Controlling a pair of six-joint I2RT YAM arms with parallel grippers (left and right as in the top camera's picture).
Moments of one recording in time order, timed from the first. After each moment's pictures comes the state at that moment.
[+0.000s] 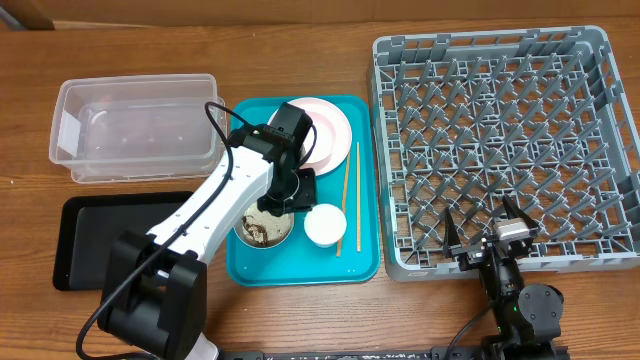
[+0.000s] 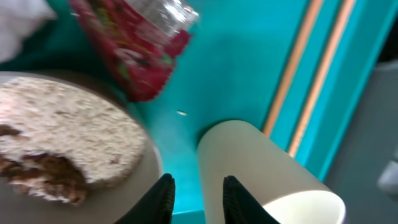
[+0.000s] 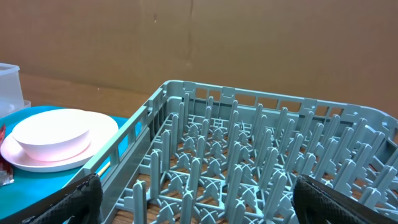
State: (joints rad) left arm -0.43 1.76 1.28 -1.02 0.21 -0.50; right arm 0.12 0.01 0.02 -0.03 -0.06 -0.10
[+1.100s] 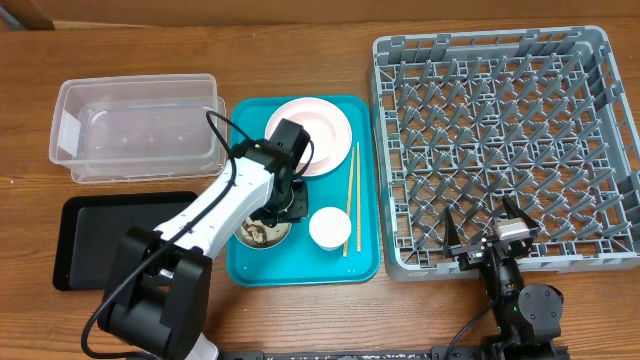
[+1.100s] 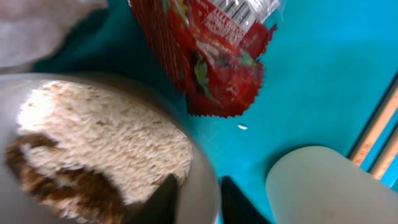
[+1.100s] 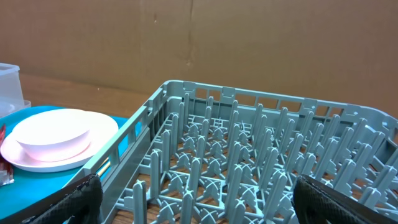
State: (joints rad) left arm -0.43 1.76 1.15 -0.93 0.07 -0.49; right arm 0.12 0.01 0.02 -0.03 -0.06 -0.10
